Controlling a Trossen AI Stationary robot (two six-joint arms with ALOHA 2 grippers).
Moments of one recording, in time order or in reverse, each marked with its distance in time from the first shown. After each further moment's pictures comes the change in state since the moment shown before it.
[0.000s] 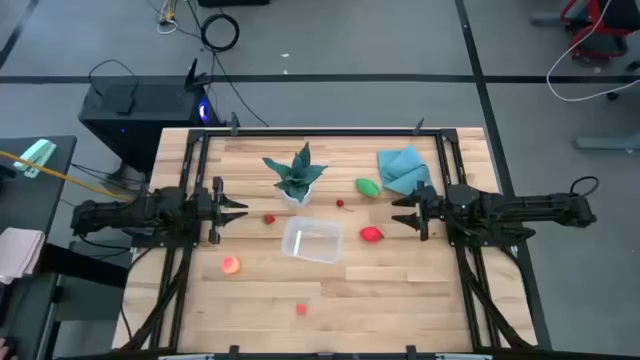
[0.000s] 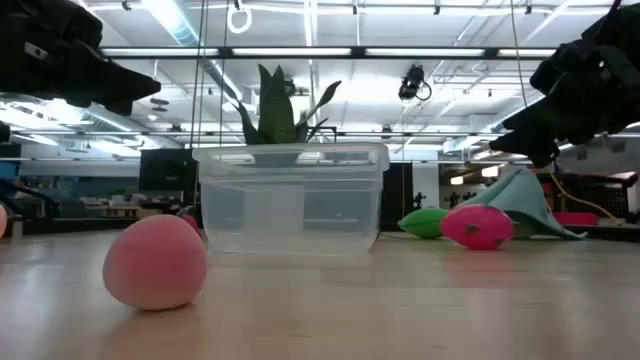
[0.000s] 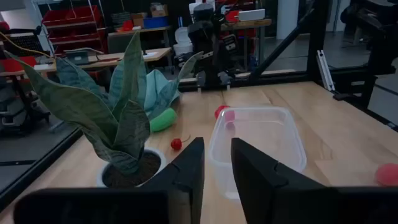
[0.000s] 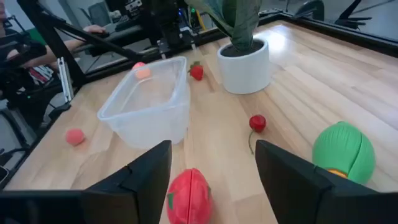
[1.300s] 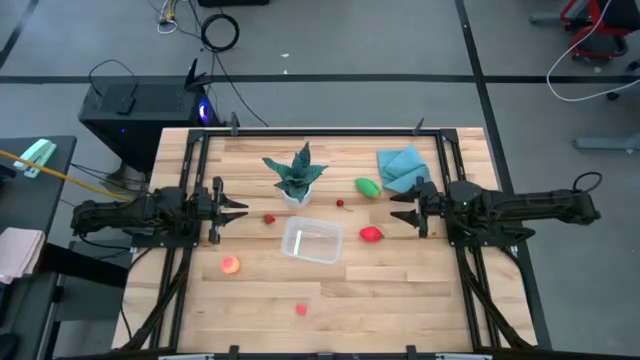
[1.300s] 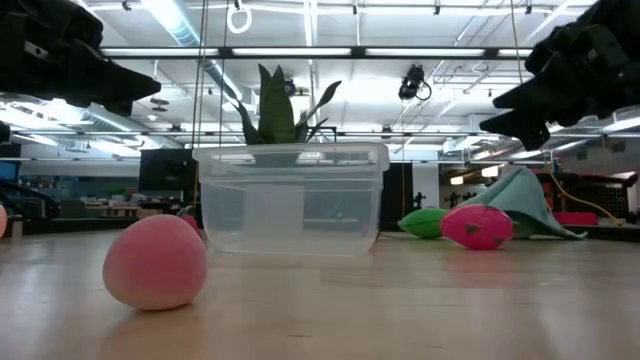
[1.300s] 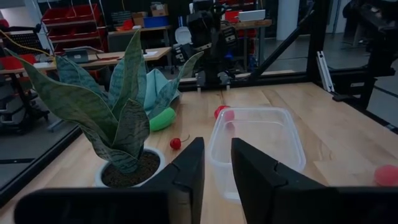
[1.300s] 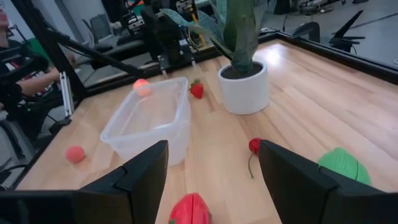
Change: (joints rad) left arm 0.000 0.000 0.000 0.000 0.000 -0.009; right arm 0.001 0.102 0.073 0.069 0.015 -0.025
